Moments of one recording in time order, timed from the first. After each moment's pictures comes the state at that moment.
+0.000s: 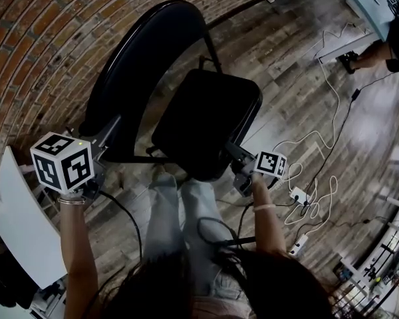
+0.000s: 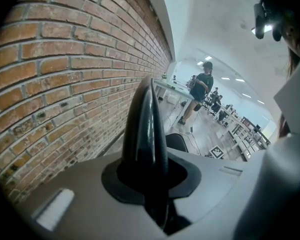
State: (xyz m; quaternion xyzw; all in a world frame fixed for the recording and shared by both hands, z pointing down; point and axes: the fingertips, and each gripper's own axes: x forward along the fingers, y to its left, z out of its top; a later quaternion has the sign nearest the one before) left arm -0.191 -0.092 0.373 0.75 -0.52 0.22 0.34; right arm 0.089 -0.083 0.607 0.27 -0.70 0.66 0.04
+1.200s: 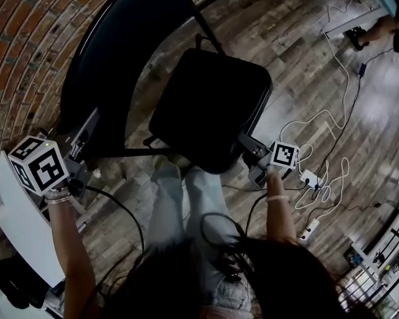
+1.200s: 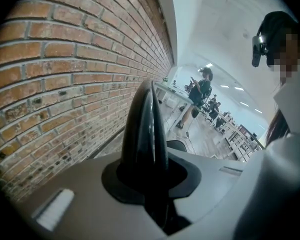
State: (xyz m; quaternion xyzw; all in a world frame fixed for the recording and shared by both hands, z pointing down) left arm -0.195 -0.094 0.395 0.76 -0.51 0.18 0.36; right arm 0.134 -0.072 0.649 0.23 -0.71 0.66 0.00
